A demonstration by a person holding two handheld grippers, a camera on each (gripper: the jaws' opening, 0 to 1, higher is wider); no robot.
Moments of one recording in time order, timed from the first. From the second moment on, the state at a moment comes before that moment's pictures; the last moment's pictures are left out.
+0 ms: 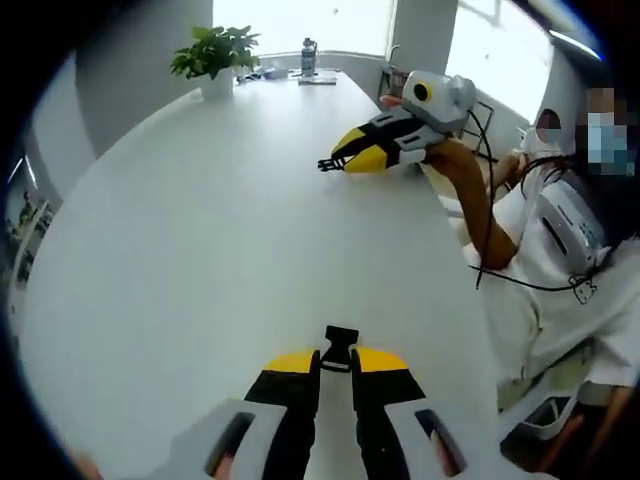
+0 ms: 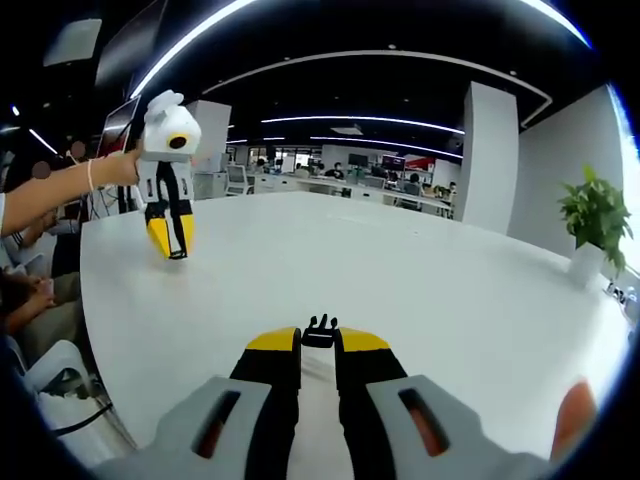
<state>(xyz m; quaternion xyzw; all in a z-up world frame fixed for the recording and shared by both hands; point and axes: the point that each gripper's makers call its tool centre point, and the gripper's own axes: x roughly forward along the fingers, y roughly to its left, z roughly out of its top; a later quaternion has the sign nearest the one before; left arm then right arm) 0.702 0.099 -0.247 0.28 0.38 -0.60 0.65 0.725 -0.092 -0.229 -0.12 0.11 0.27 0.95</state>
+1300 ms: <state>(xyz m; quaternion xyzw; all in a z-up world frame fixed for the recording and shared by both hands) 0.694 0.102 -0.261 0.20 0.41 -0.54 0.70 0.726 -0.086 -0.234 -0.12 0.12 0.28 0.95</state>
